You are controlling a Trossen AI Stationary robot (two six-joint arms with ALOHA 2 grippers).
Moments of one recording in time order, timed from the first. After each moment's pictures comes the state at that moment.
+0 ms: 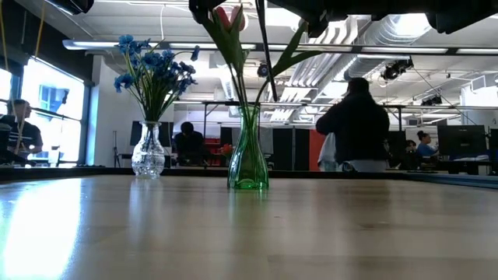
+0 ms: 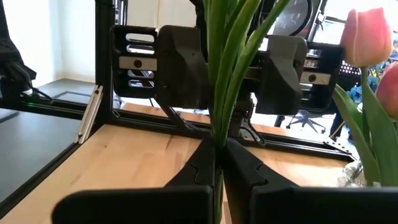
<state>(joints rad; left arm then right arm) -0.37 1.56 0.76 0.86 -0.39 0.11 0.38 1.64 0.74 0.92 0.36 -0.18</state>
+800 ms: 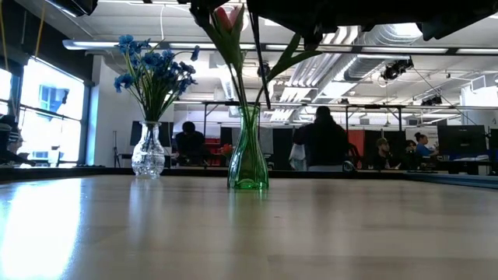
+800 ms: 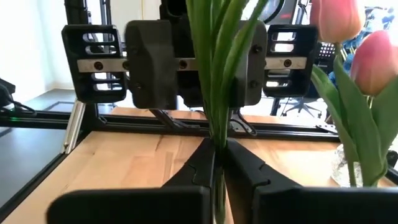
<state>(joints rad) -0.36 1.56 0.76 0.85 -0.38 0.10 0.32 1.64 0.74 0.90 0.36 -0.08</state>
